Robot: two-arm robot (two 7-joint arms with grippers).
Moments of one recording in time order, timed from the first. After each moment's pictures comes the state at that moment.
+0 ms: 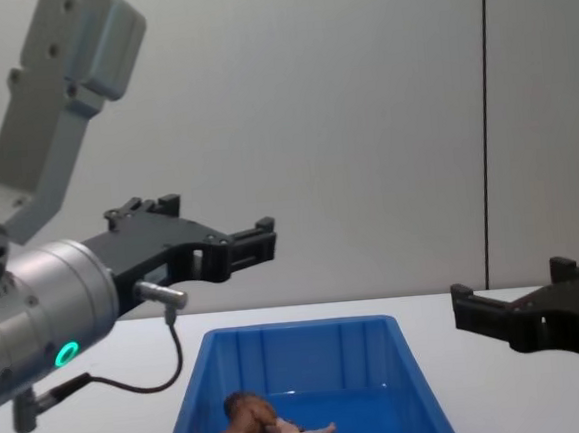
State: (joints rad) left arm -0.22 0.40 0.44 -1.65 -0.21 0.04 0.03; right arm -0.03 0.16 -0.30 -1.70 0.08 0.07 -0.03
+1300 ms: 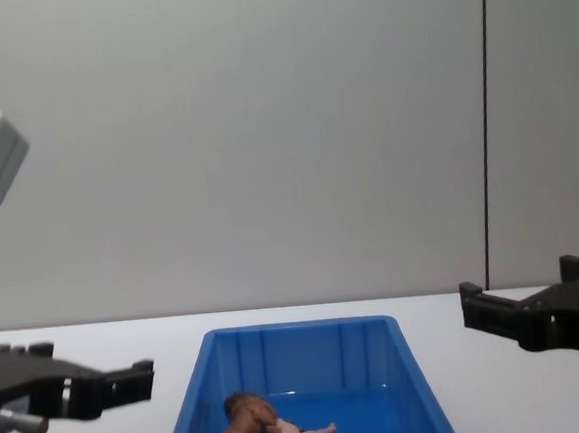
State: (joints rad) left arm -0.05 0.54 0.36 -1.79 -0.41 0.31 0.16; right arm -0.04 0.17 -0.30 -1.71 0.08 0.07 -0.04
